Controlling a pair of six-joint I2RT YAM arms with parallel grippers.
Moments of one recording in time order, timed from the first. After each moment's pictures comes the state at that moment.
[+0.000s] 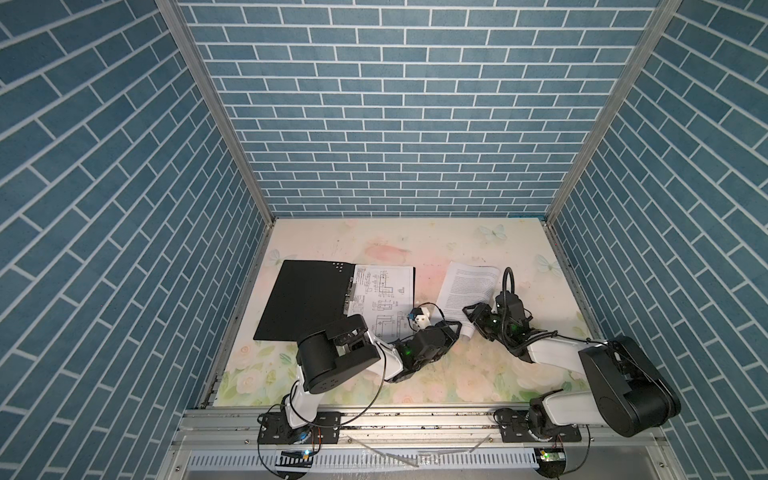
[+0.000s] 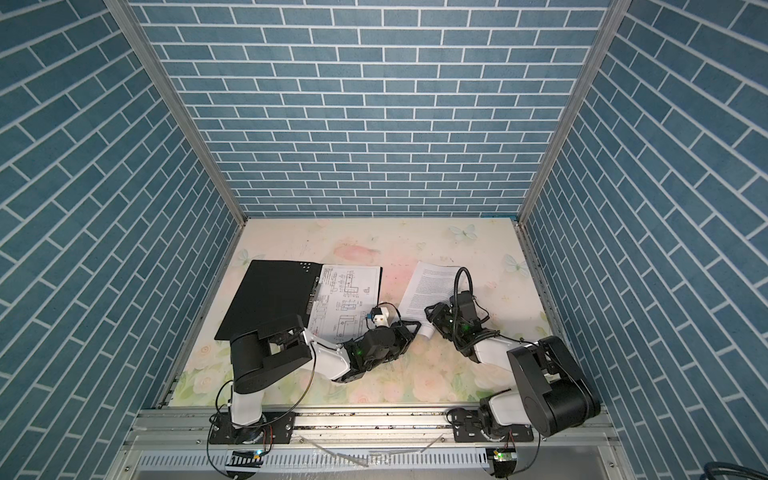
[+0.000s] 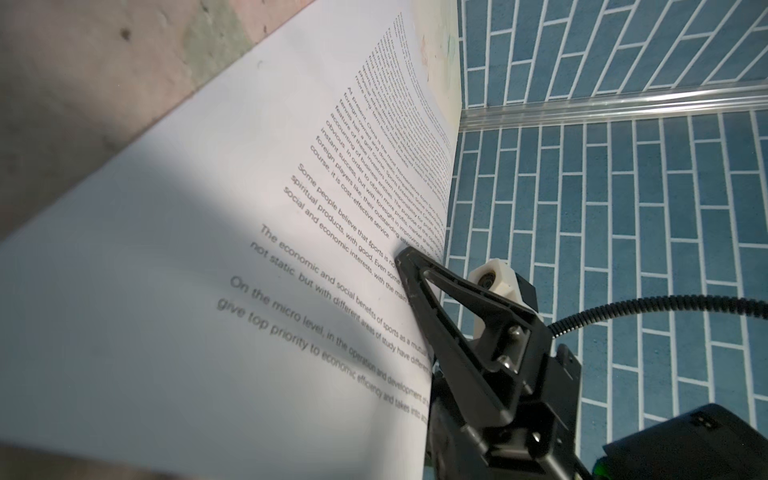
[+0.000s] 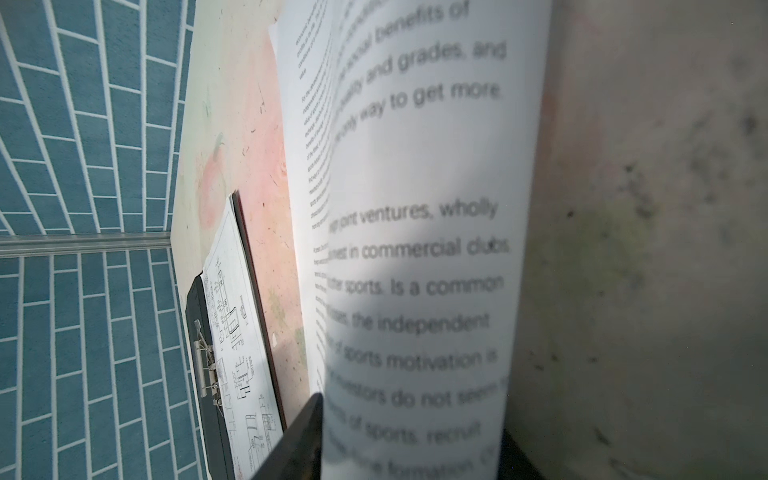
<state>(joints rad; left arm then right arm) -1.15 1.96 0.76 0.84 -0.26 -1.62 0.39 1.38 0.35 0.32 -0.22 1.08</state>
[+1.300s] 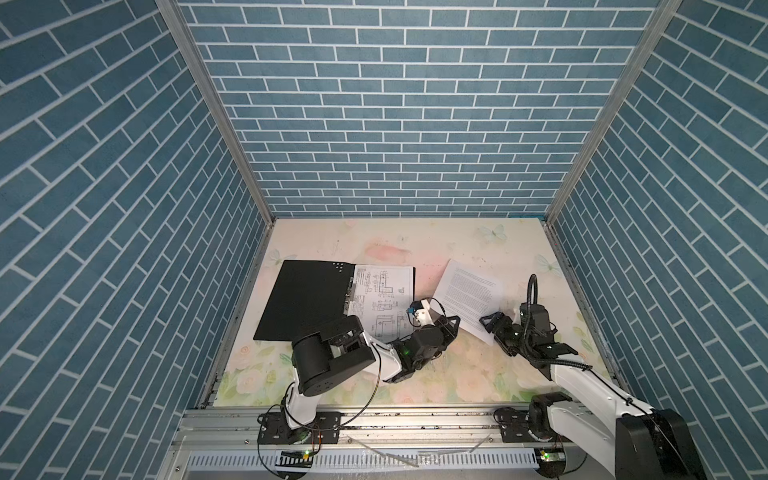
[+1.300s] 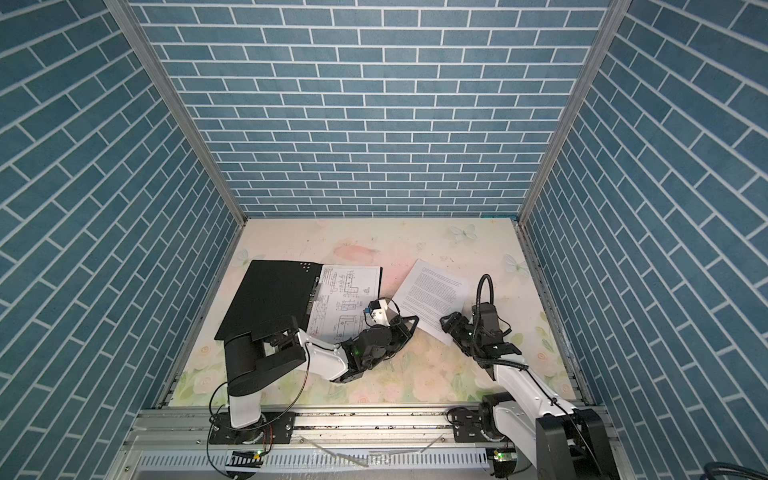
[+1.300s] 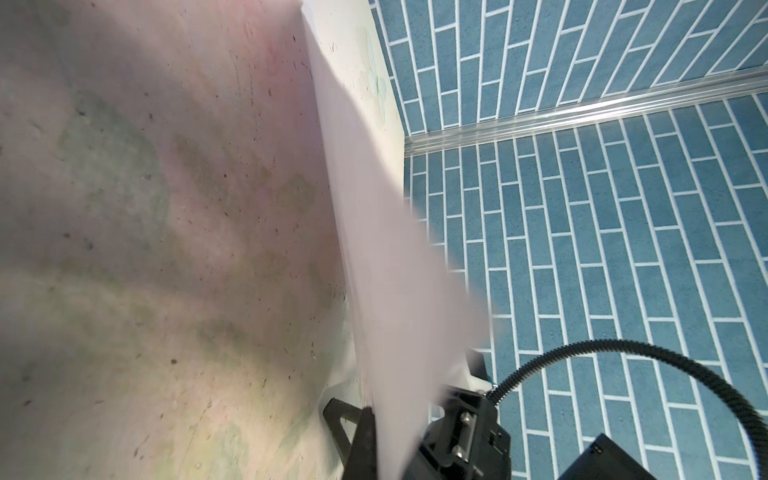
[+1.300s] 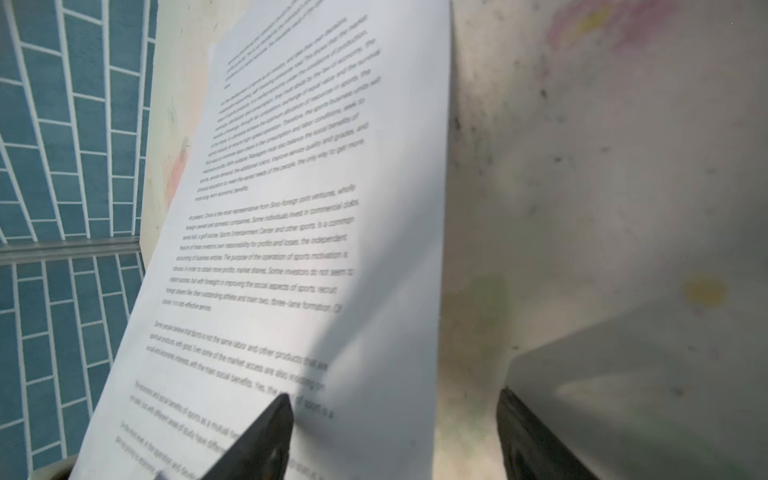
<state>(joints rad) -1.16 1.93 0.75 0.94 -0.33 -1.49 0.20 0.99 0.26 -0.08 -0.30 0.94</state>
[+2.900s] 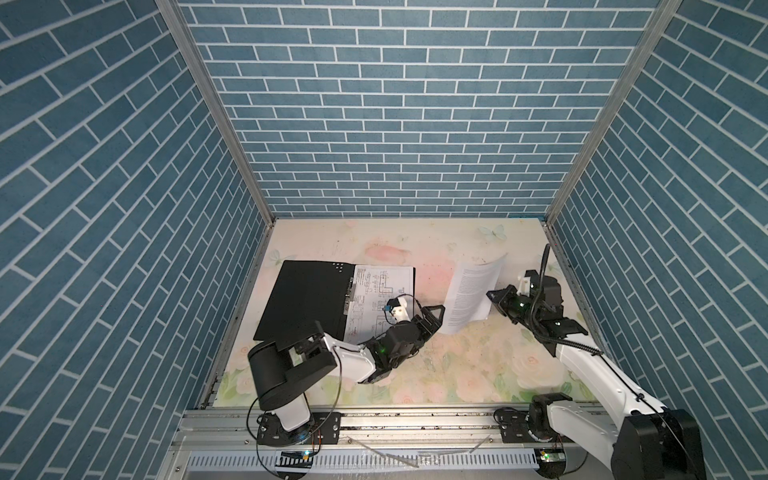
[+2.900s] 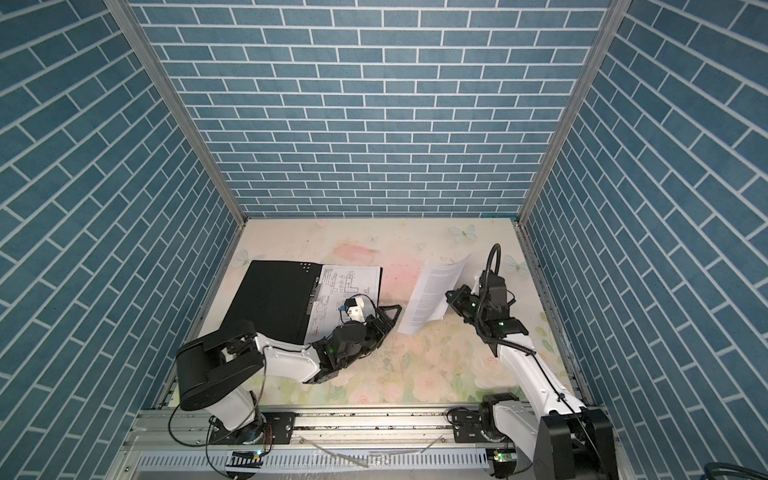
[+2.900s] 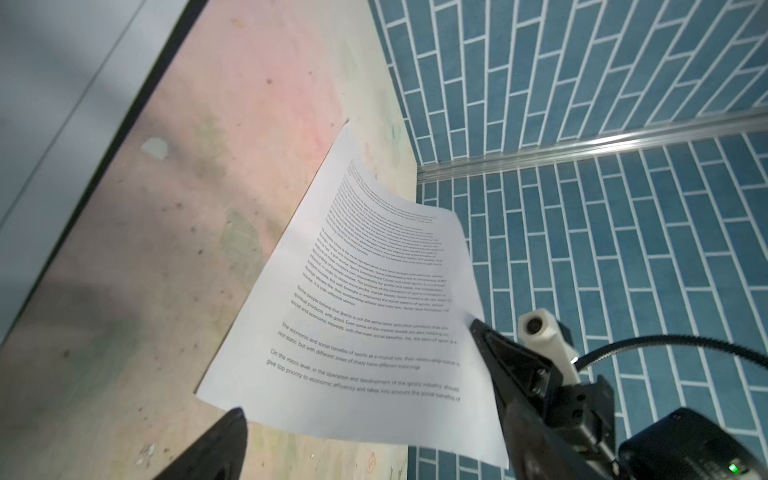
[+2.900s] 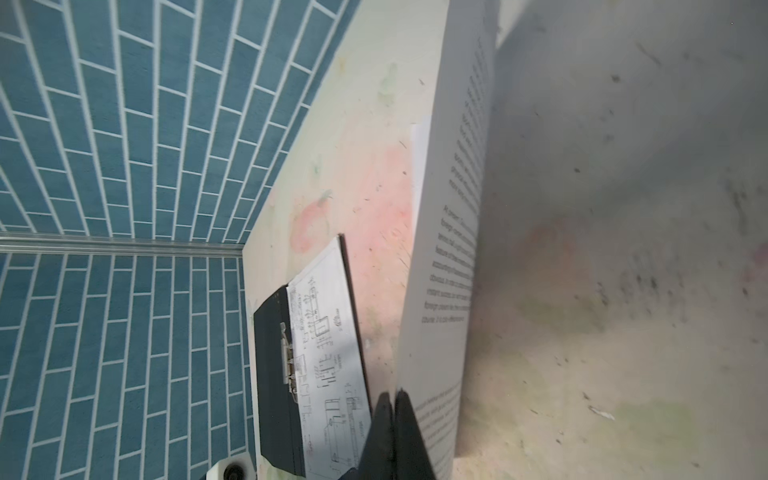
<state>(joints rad) -1.05 1.63 0.59 0.77 -0.26 -1.45 0.18 1.04 0.63 -0.16 -0.38 0.90</state>
